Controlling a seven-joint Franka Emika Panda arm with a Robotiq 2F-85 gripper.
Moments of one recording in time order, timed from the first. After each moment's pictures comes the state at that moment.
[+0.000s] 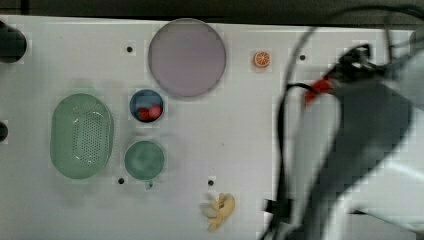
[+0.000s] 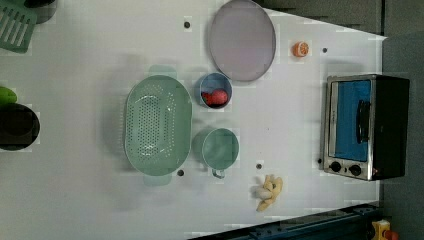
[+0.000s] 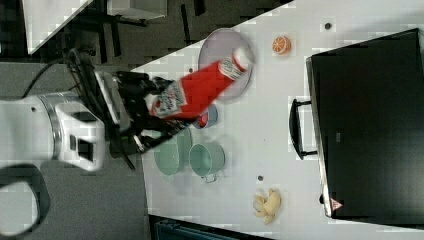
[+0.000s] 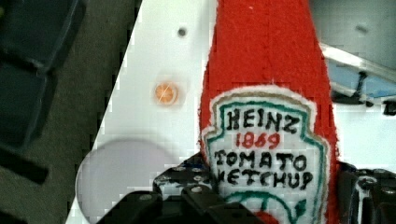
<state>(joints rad) 0.09 0.07 -0.40 -1.59 0.07 0.18 0.08</state>
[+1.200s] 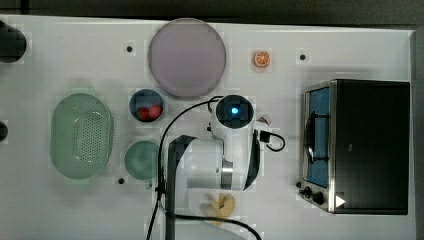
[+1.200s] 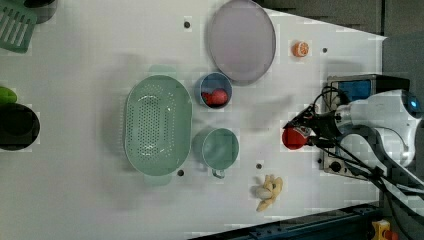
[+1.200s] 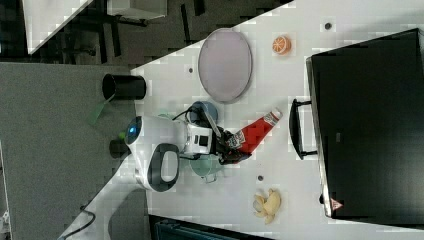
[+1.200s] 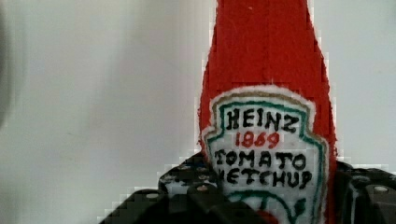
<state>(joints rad) 0.14 0.26 -0.18 -2.29 -0.01 0.73 0.09</state>
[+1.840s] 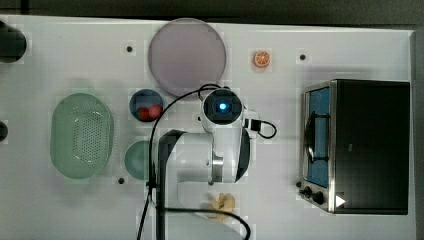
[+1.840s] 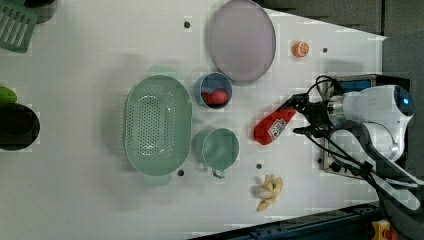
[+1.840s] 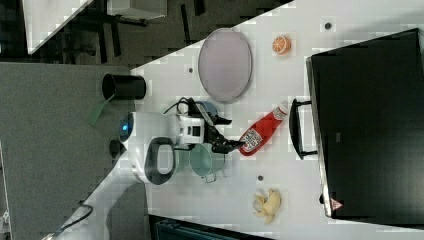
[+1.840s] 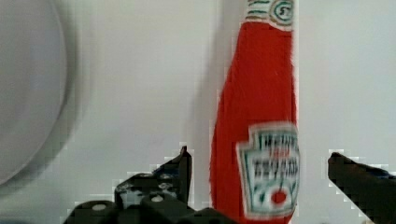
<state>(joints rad) 0.15 0.22 -0.16 -2.28 0.01 0.80 0.09</state>
